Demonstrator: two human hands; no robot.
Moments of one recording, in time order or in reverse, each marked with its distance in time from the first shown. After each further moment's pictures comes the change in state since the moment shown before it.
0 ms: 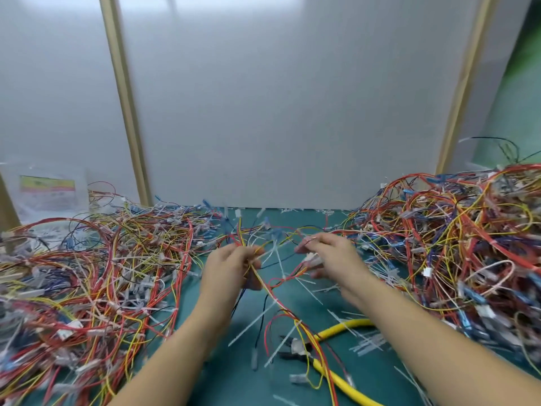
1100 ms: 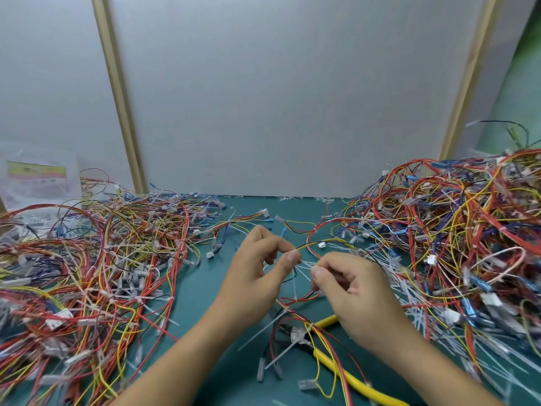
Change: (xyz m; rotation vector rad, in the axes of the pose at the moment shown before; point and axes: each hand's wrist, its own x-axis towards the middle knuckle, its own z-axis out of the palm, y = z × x) left_hand -0.030 0.000 0.016 0.475 -0.288 0.503; right_hand -0.077 0.016 -0.013 -0.404 0.013 -0.598
